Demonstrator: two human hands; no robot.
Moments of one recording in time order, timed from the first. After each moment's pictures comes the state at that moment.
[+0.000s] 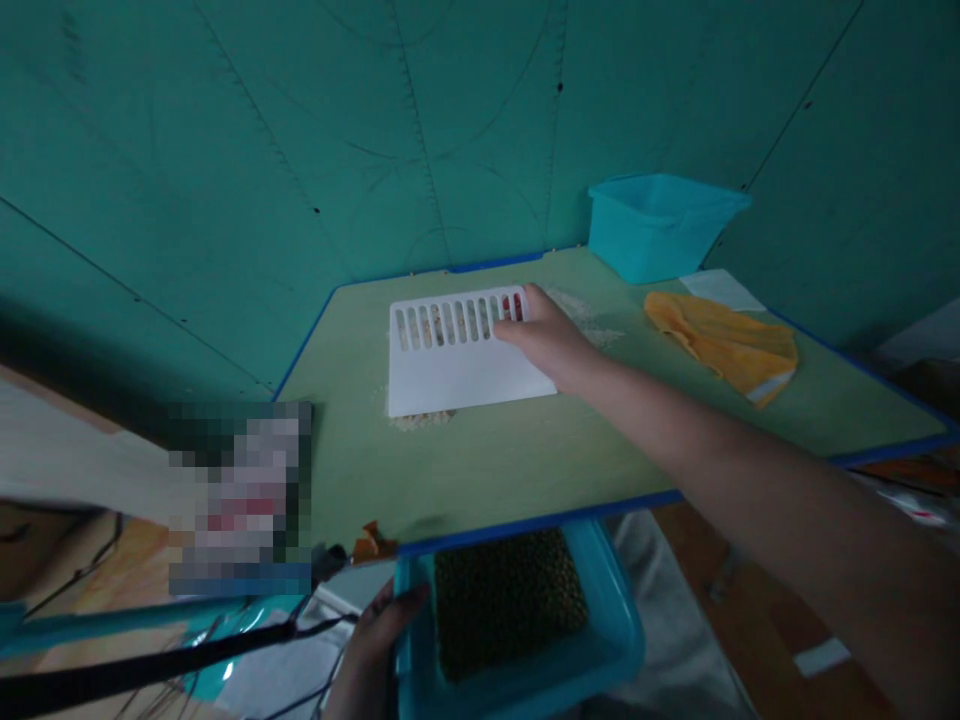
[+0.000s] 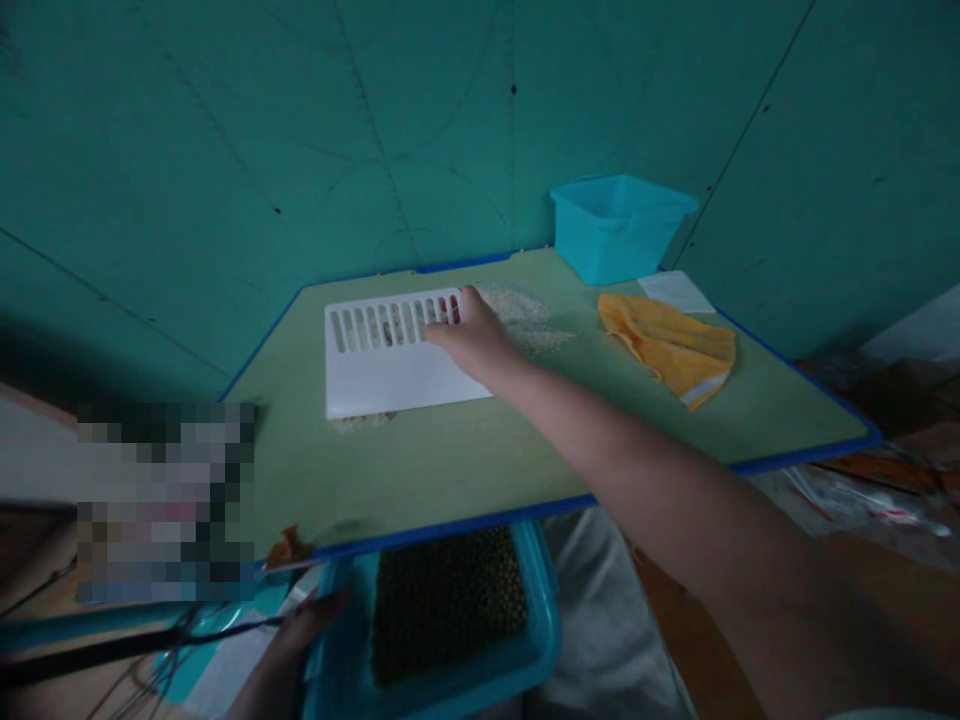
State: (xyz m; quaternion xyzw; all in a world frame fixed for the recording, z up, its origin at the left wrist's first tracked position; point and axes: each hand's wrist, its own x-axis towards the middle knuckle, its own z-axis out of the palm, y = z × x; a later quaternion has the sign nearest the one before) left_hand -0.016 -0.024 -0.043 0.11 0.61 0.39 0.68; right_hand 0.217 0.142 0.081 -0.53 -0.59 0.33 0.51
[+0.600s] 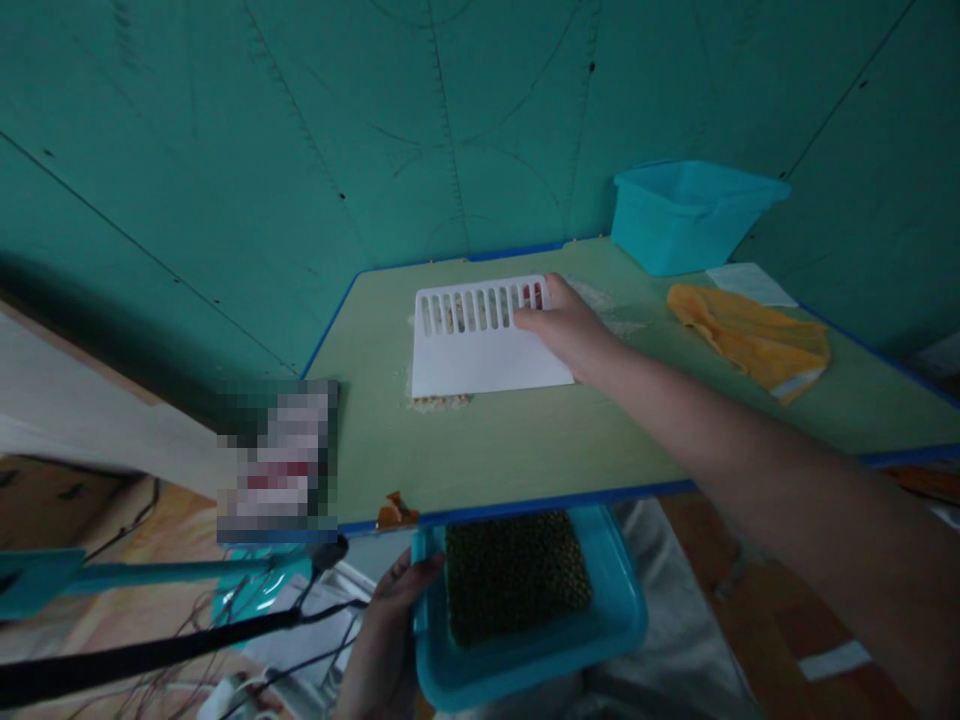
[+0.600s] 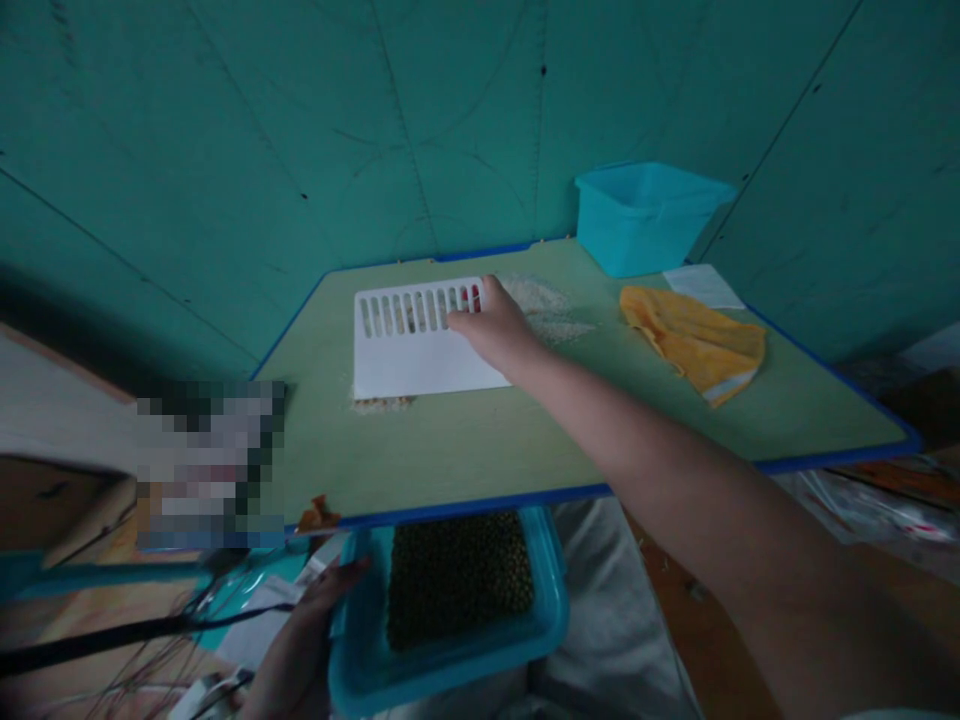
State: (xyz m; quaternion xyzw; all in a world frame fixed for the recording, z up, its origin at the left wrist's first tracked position) left_hand 0.018 -0.046 0.008 0.08 0.57 0.47 0.67; right_hand 0.217 0.144 0.076 -0.52 -0.58 0.35 0.52
